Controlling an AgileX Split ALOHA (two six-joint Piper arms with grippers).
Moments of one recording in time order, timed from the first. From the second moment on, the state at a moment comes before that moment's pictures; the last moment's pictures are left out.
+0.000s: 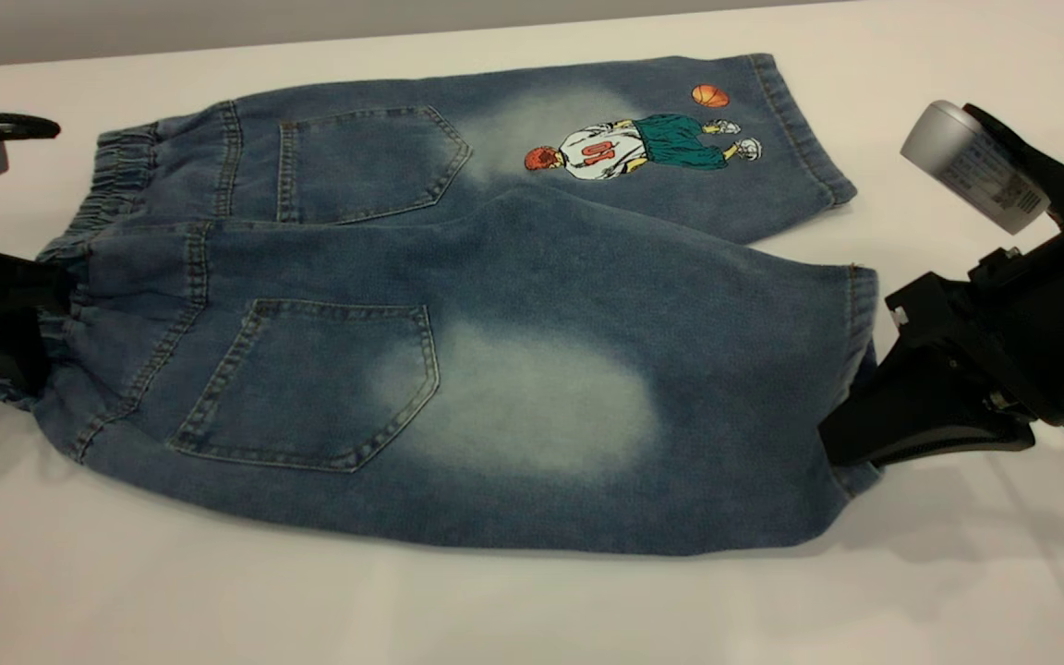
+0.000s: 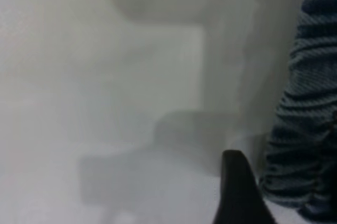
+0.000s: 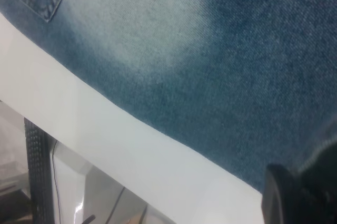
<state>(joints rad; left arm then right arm) 0.06 2.06 -0.81 0.13 0.27 -0.13 0.12 2.00 -0.54 1.59 0.71 -1.57</state>
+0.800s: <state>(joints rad) 0.06 1.91 -0.81 0.10 0.32 -0.11 0.12 1.88 -0.54 1.59 0.72 -1.57</state>
